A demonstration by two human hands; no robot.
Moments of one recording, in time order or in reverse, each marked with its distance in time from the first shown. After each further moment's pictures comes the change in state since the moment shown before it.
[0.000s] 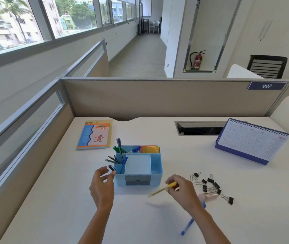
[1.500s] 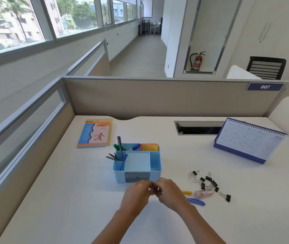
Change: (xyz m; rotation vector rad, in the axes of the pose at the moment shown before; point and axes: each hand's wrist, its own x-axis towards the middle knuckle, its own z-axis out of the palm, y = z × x) left_hand -0.061 0.002 0.040 0.634 -0.719 0.666; right_hand 0.004 -0.009 0.035 -0.361 -0.236 -0.198
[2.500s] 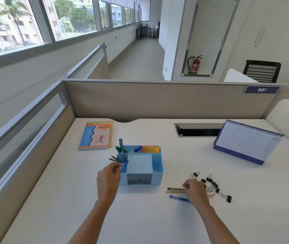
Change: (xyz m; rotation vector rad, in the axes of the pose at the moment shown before) left_hand 0.016 -0.060 -0.062 -0.342 0.471 -0.465; right_hand -0.012 0.073 -0.019 0.003 0.197 0.584
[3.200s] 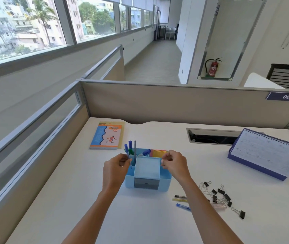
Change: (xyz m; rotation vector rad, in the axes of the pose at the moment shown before) left_hand 0.020 0.023 -0.013 -0.096 0.011 0.121; right_hand 0.020 -0.144 -0.037 0.510 -0.067 -0.237
